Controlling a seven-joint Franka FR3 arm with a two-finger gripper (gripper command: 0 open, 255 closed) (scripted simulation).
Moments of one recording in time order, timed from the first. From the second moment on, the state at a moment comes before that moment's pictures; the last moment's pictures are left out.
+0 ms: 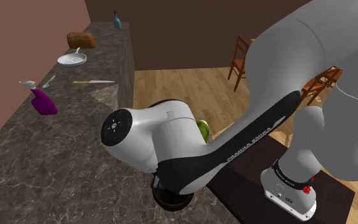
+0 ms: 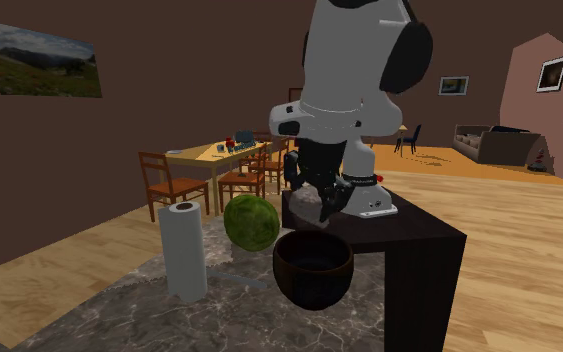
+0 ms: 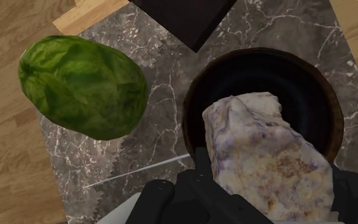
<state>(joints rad) 0.86 0.19 0.21 -2.03 -0.25 1.88 0.51</state>
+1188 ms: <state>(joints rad) 0.87 0.30 0.20 -2.07 -0.28 2.03 0.56</state>
